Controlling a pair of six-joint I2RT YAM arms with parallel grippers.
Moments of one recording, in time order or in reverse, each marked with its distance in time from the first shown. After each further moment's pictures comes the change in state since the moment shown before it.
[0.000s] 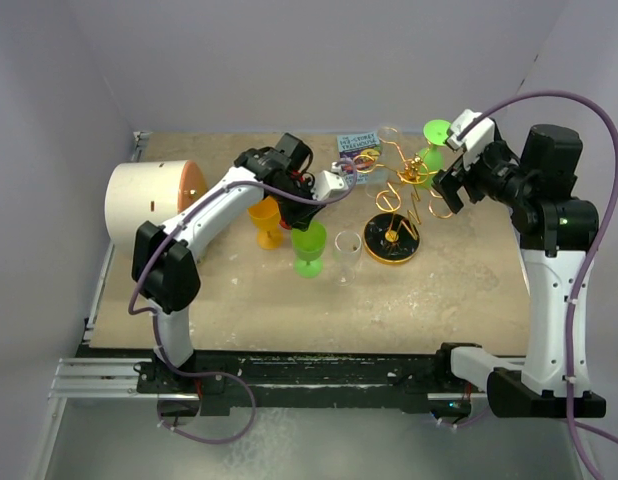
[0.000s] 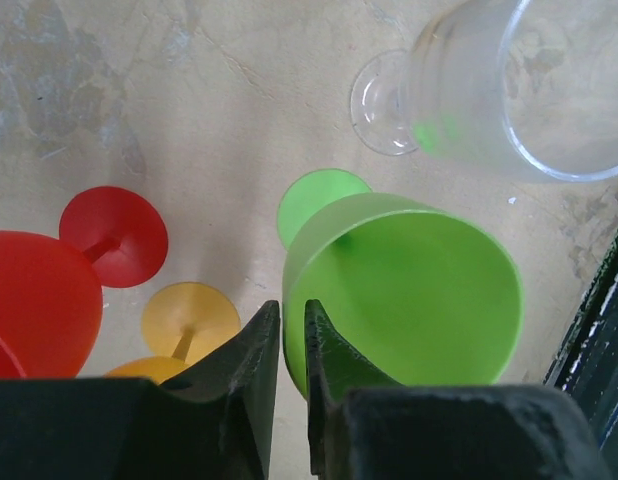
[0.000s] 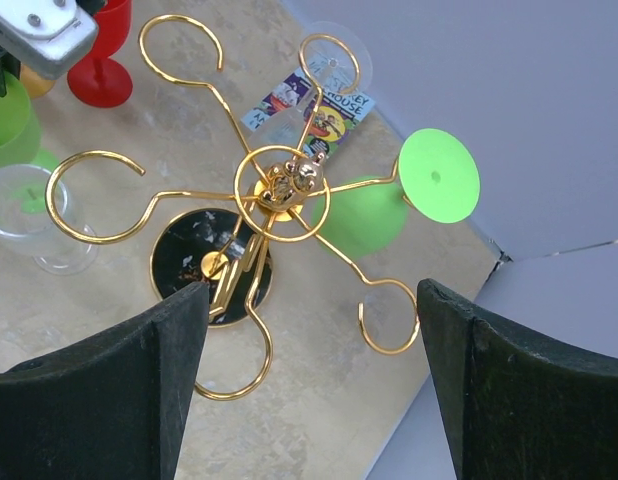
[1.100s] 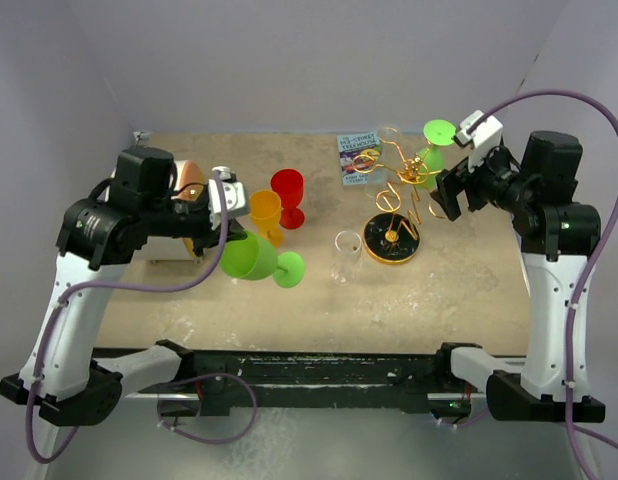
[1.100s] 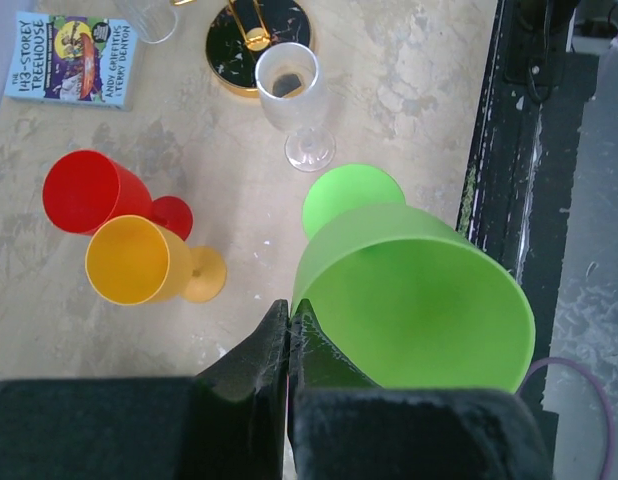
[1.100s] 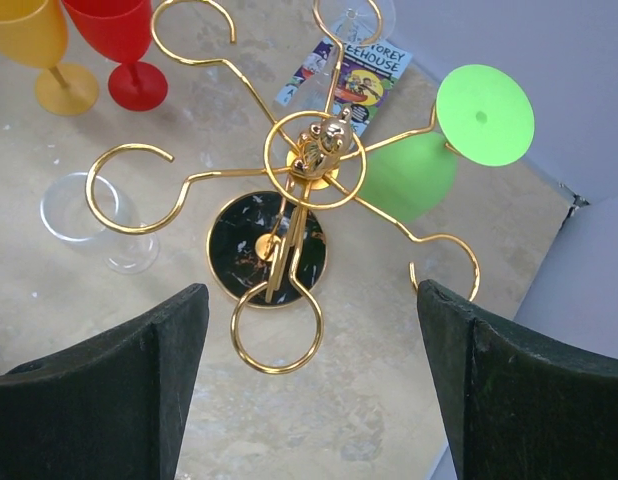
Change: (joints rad) left arm 0.174 -0.735 -0.089 -0.268 0.277 0.110; right arm -0.012 -0.005 -0.010 -0.061 0.022 0.158
